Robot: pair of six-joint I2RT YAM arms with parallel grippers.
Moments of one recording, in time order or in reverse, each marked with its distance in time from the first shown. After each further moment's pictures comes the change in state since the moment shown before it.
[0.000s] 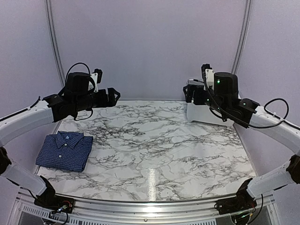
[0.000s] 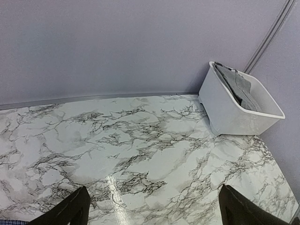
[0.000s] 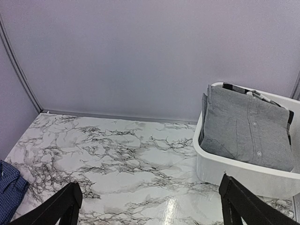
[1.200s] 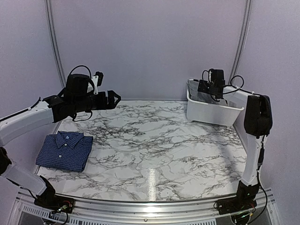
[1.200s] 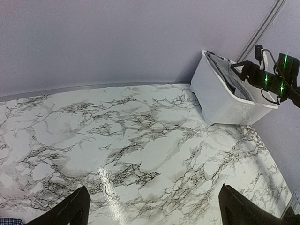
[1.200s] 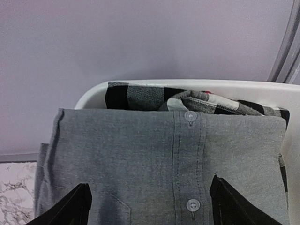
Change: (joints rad) left arm 0.027 0.000 -0.022 -0.006 0.099 -0.006; right arm -0.533 0.840 0.617 0.055 -0.223 0.003
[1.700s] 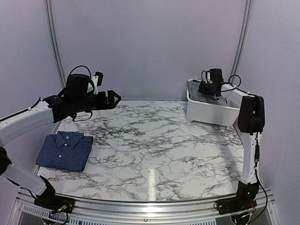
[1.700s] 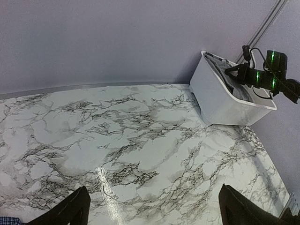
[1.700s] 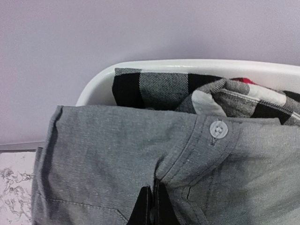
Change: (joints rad) left arm 0.000 0.000 0.000 0.000 0.005 -0.011; right arm -0.034 0.188 0.256 -0.184 -0.200 0.056
